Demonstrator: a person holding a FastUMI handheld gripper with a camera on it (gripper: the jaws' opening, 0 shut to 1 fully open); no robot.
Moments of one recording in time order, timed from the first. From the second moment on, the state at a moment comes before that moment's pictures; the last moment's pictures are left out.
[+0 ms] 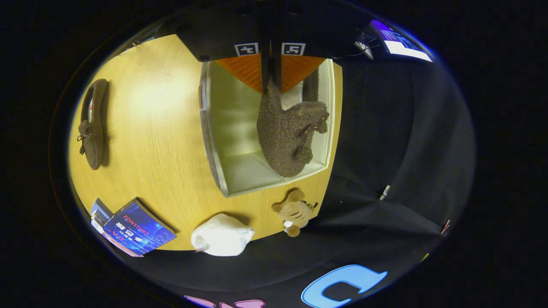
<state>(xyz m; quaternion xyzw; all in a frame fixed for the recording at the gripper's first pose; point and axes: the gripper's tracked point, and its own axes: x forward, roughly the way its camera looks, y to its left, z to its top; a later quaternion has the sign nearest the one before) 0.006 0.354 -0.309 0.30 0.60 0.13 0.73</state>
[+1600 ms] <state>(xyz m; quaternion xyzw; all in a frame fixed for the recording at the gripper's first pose) 0.018 0.371 -0.309 0.29 0.56 0.12 0.77</state>
